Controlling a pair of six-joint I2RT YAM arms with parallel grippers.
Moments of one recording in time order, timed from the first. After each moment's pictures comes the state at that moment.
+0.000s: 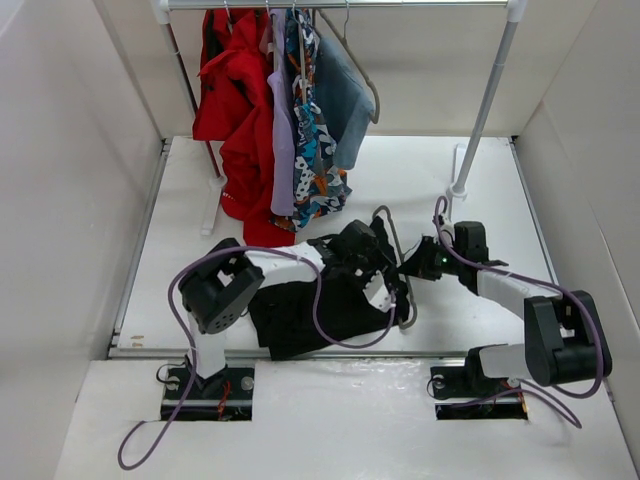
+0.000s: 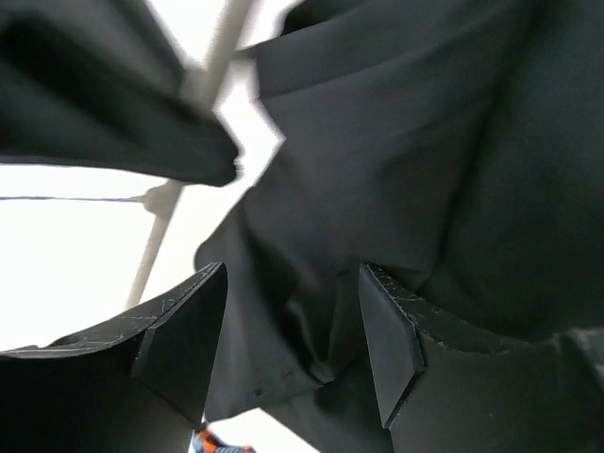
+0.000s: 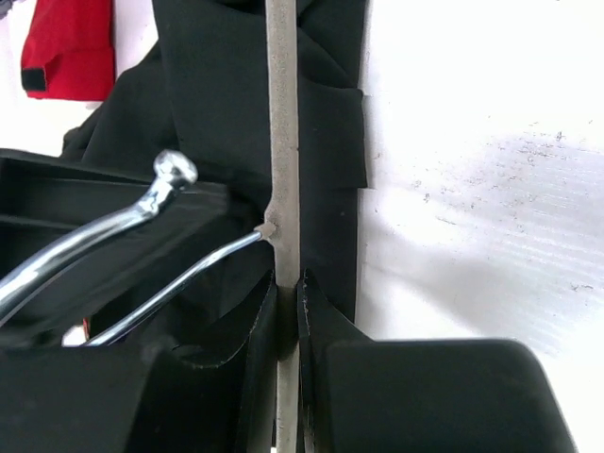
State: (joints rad) left arm -0.94 1.85 1.12 -0.07 0.40 1.43; right arm 0.13 1.33 0.50 0.04 -0.62 0.46
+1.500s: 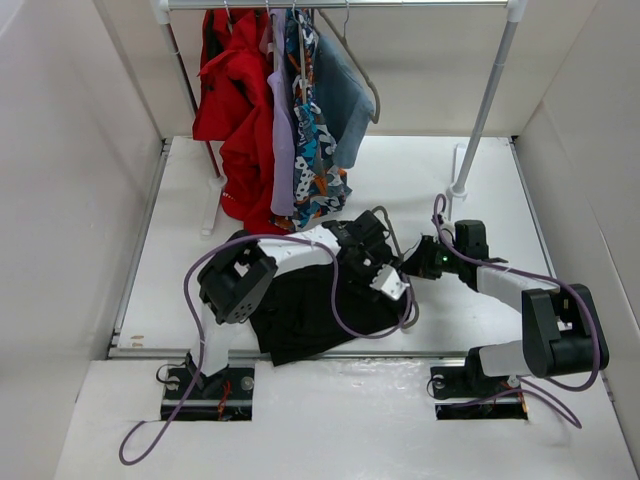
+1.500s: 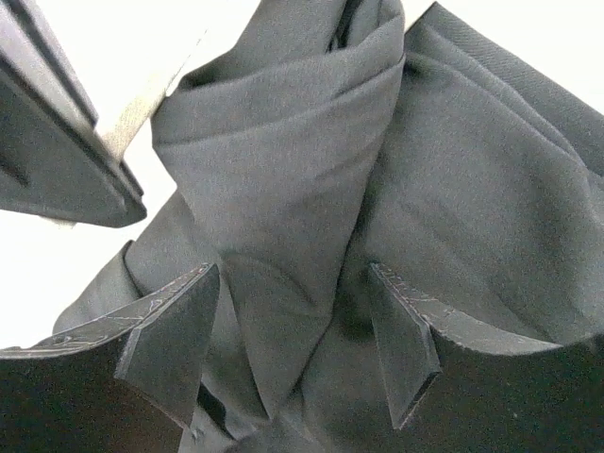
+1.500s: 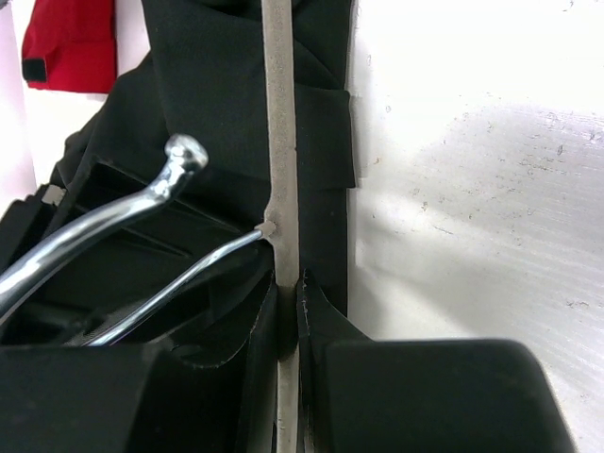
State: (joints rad) left arm -0.92 2.00 1.41 -0.54 0.57 1.24; right arm 0.10 1.37 0.52 0.05 -0.66 0.42
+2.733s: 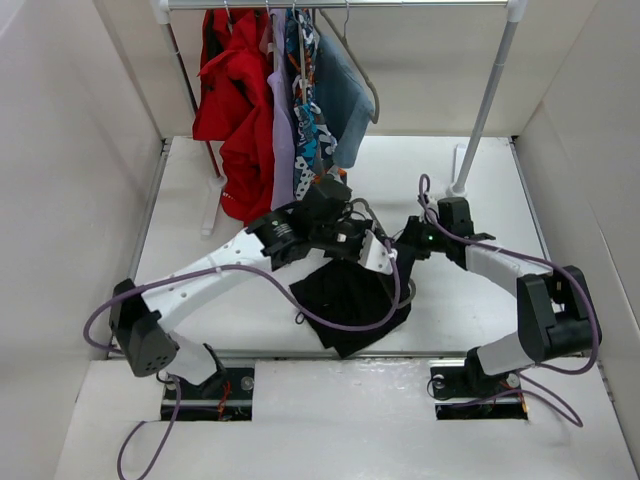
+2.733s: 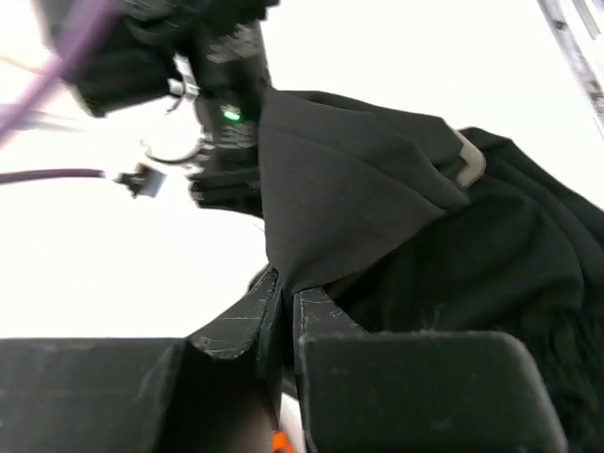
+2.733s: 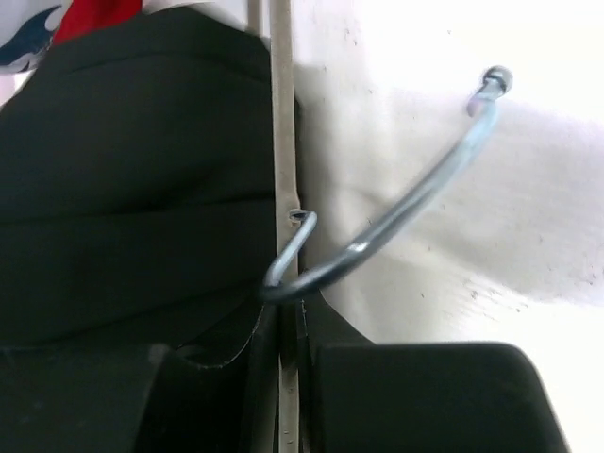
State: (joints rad) left arm -0.94 1.47 1.37 -0.48 0.50 0.97; right arm 0.19 1.47 0.73 -0.05 -0.57 0.46
